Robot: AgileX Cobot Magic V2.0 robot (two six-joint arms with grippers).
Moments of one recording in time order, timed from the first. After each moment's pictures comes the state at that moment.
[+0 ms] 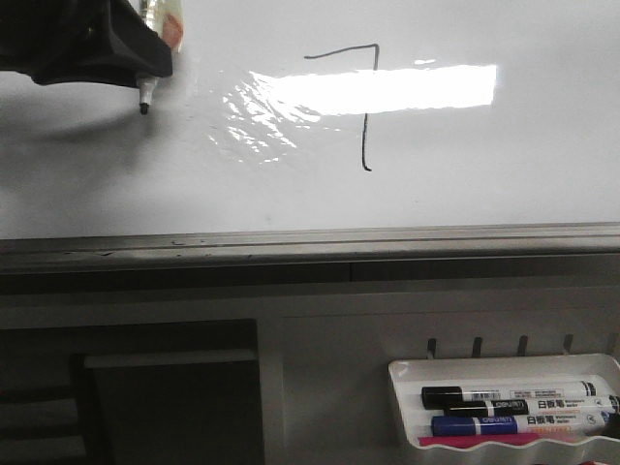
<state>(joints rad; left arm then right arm) -0.54 1.32 -0.77 -0.21 -0.06 -0.23 -0.07 0.91 -0.87 0.94 1.05 -0.92</state>
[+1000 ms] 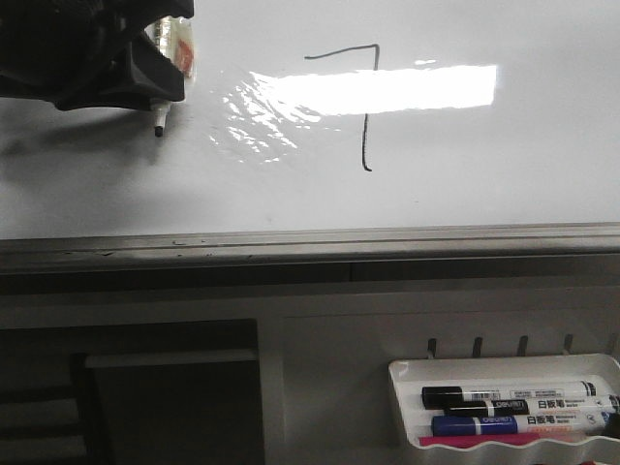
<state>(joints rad) -0.54 1.38 -0.77 -0.21 -0.12 -0.23 -0.07 0.91 -0.87 0.94 1.04 -0.92</state>
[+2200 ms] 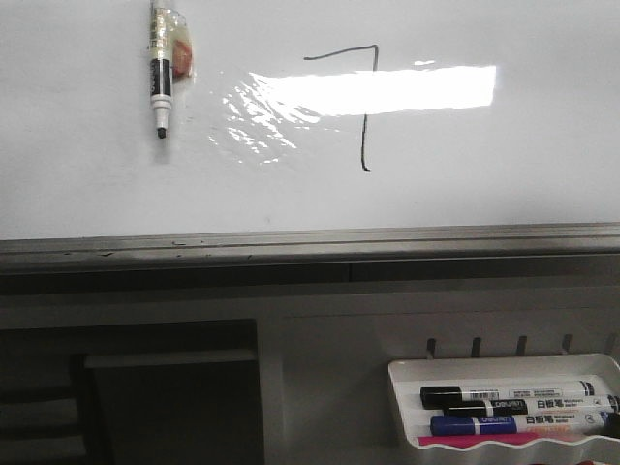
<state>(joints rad) -0.54 0.83 -0.74 0.17 0.14 -0.23 -0.07 0.82 -0.82 1.17 0.73 -0.99</state>
